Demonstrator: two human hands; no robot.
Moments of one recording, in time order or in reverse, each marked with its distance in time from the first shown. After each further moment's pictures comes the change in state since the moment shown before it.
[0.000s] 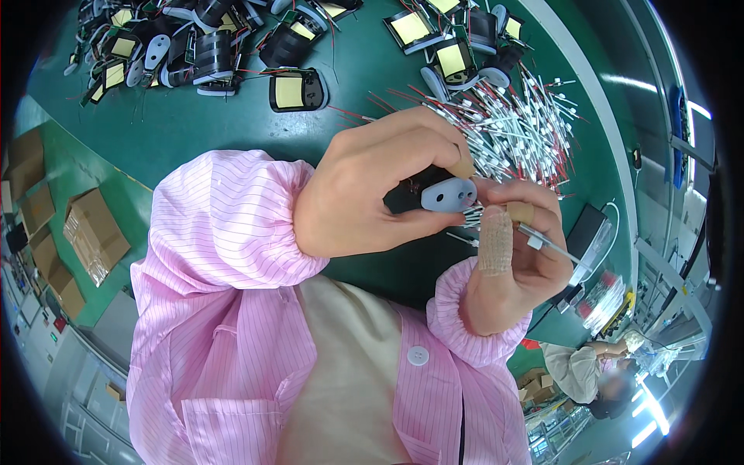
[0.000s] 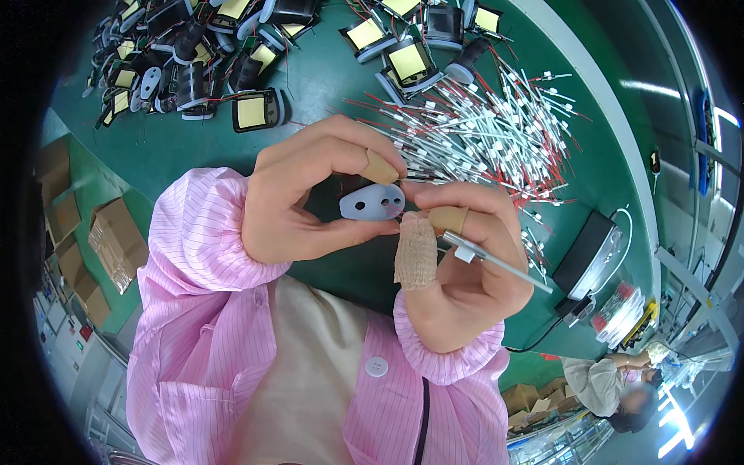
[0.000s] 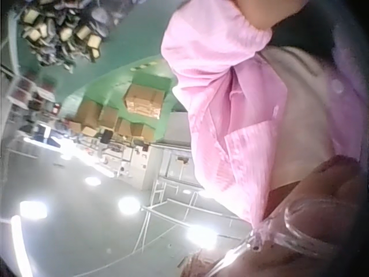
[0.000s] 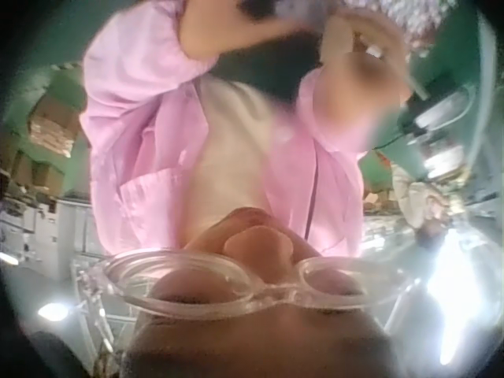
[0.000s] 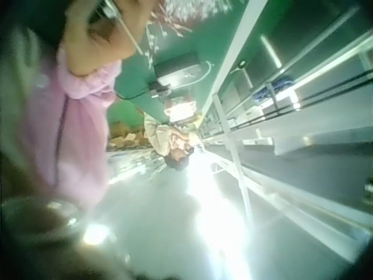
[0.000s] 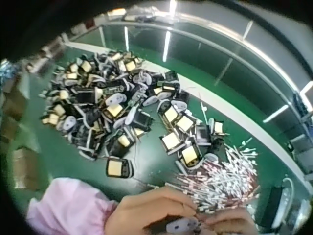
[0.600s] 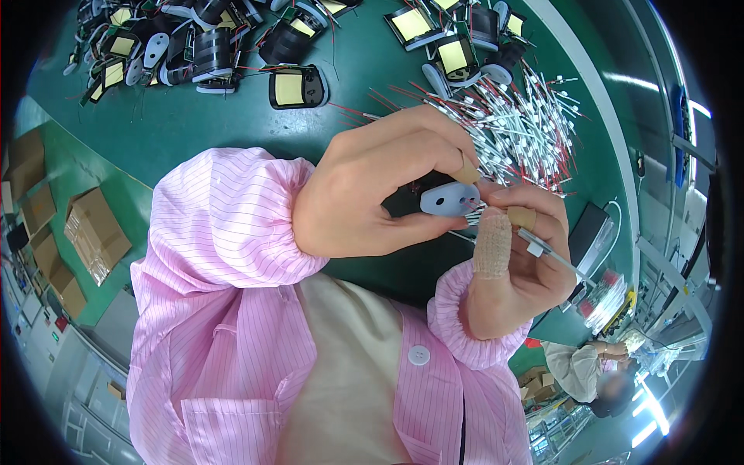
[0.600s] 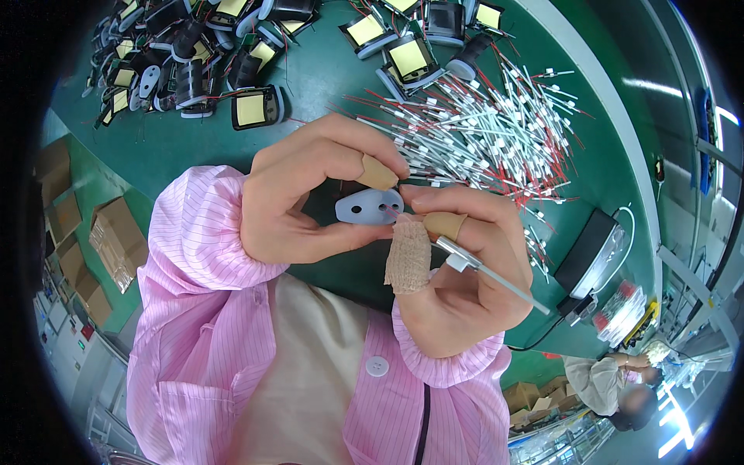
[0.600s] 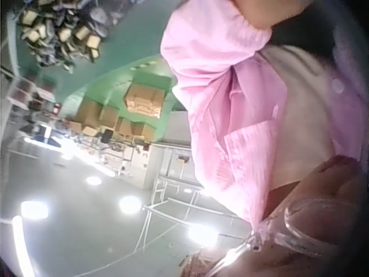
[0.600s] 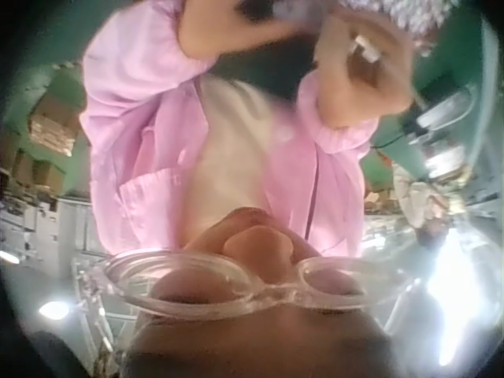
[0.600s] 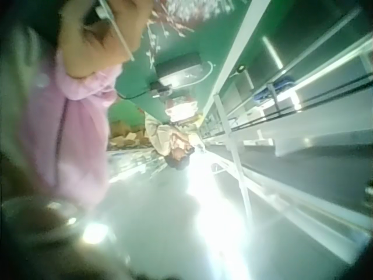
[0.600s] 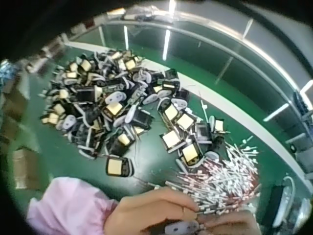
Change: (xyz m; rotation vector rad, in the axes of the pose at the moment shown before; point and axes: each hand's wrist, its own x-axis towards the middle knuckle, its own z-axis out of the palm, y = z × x) left_hand -0.001 -0.002 -0.001 -0.006 -0.003 0.078; right_hand -0.001 -0.006 0.003 -0.083 0.081 0.012
